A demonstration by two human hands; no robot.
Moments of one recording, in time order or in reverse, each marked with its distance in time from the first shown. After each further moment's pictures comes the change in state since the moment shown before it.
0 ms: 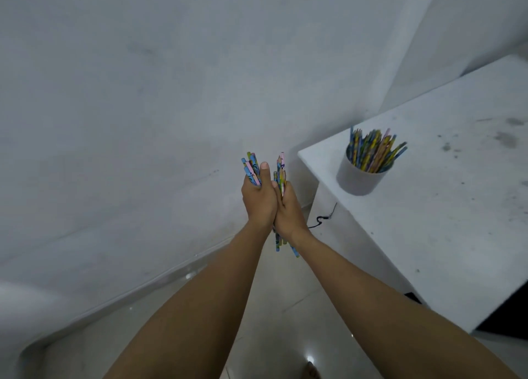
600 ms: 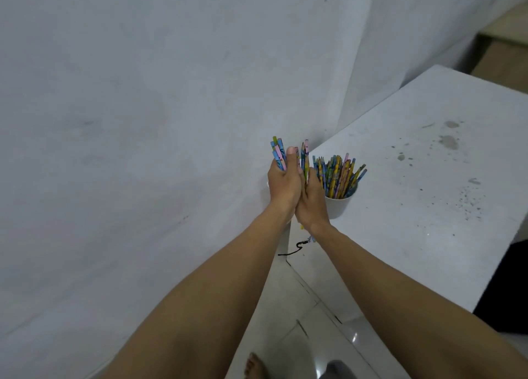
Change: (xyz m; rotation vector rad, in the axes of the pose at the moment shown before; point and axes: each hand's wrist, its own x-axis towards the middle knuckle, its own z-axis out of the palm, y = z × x) left_hand 0.026 0.066 0.134 0.002 -0.395 0.027; right_hand 0.072 -0.049 -0.105 -0.011 0.351 -0.161
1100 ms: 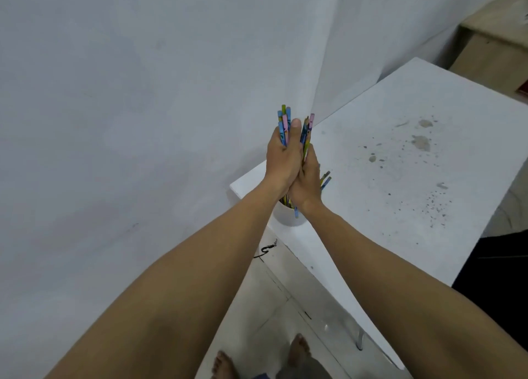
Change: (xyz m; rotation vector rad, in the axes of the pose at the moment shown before) left_hand 0.046 0.019 0.105 0.097 -0.131 0.123; right_hand 0.089 0.014 -0.070 -0.026 0.099 -0.007
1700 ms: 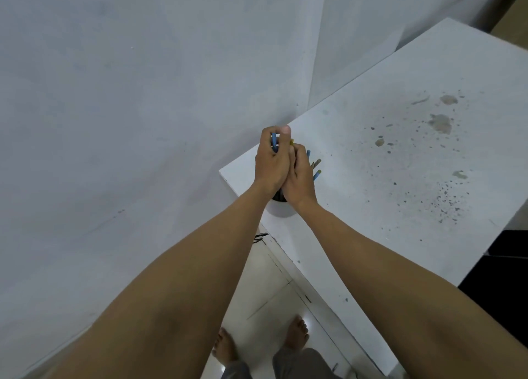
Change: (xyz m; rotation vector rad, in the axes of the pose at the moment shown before) left_hand 0.017 -0.069 0.032 0.181 0.061 -0.010; right_hand 0.022 0.066 -0.026 0.056 -0.158 0.115
